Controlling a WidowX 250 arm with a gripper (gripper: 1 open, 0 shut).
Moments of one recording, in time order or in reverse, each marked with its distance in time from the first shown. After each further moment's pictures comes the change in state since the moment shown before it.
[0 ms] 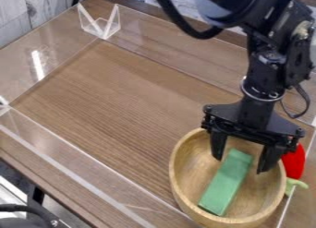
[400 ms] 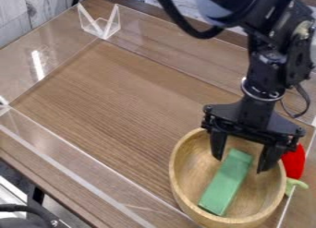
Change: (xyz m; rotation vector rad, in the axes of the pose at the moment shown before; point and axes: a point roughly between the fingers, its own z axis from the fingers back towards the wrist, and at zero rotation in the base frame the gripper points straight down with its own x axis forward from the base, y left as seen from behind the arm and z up) arm 0.002 0.000 0.001 0.000 -0.002 0.011
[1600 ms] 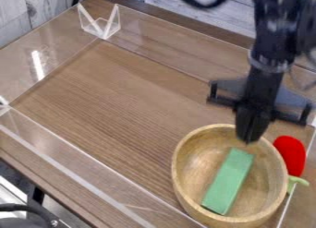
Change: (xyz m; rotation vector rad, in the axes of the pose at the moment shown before) arm 0.011 0.002 0.041 -0.020 -0.035 -0.045
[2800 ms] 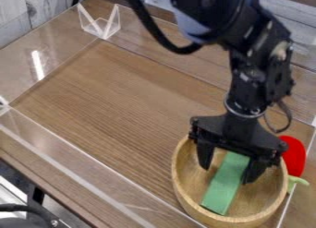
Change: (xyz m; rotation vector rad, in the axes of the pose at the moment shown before) arm -0.030 0.005 -0.058 0.025 0.026 -0.028
